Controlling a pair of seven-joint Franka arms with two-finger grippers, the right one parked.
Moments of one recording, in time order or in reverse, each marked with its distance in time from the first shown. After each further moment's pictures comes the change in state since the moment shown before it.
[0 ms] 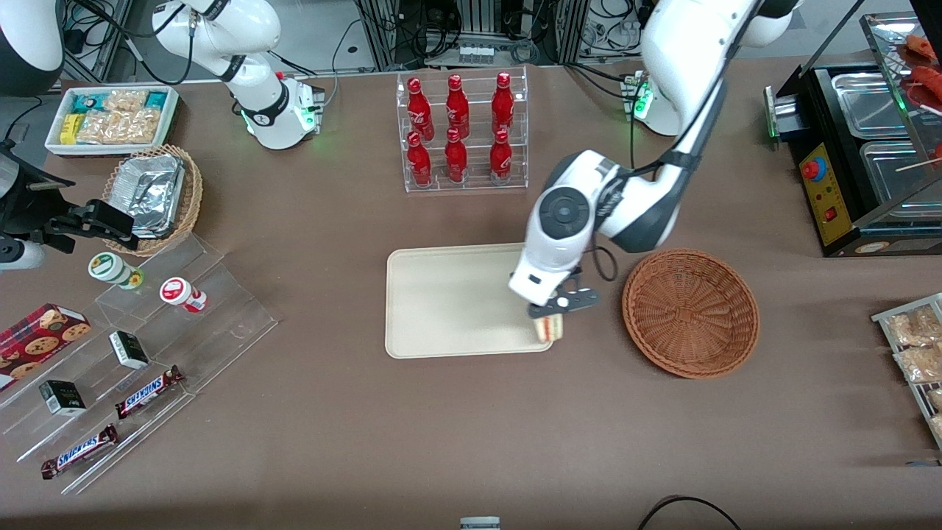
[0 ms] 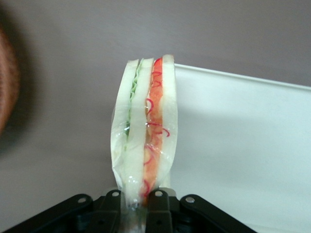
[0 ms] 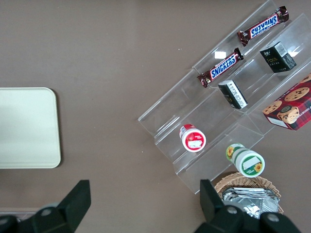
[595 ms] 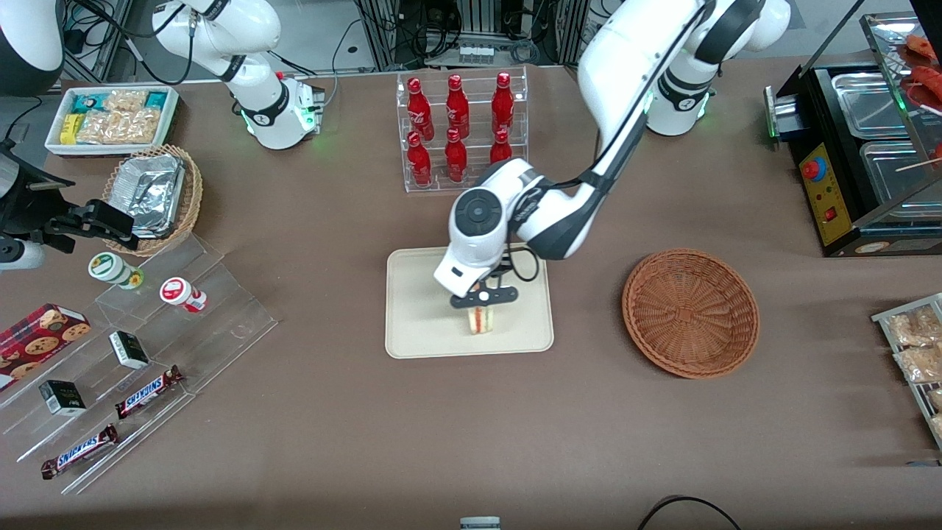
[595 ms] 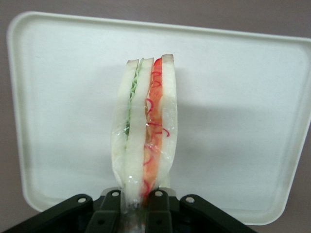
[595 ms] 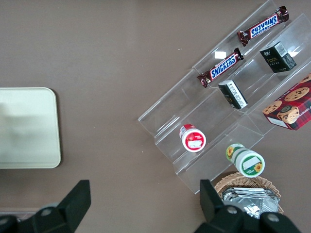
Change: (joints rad) arm -0.137 0.244 -0.022 0.277 -0.022 -0.012 -0.057
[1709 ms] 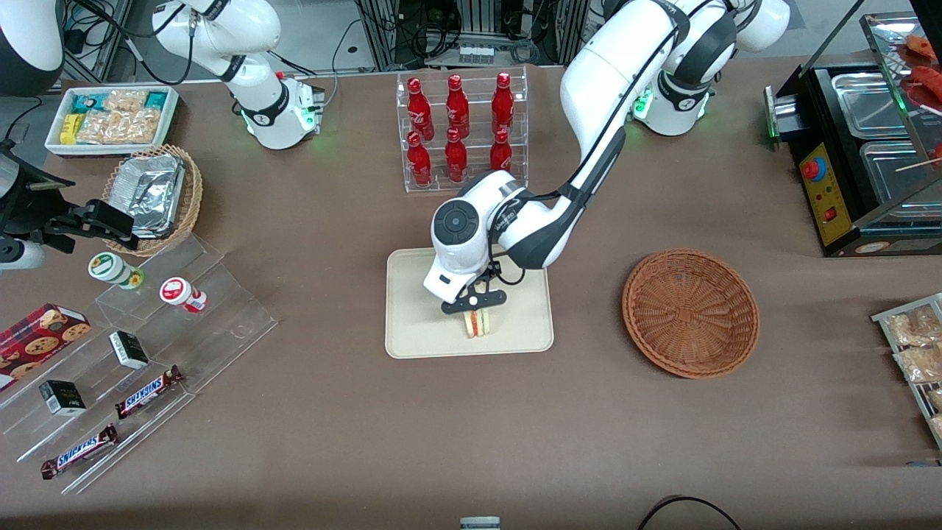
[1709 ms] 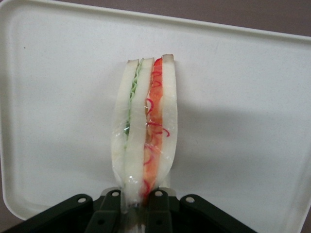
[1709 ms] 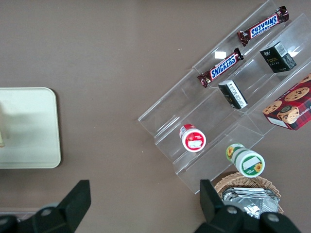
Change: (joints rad) arm -0.018 0.081 0.003 0.081 0.050 -0.036 -0.103
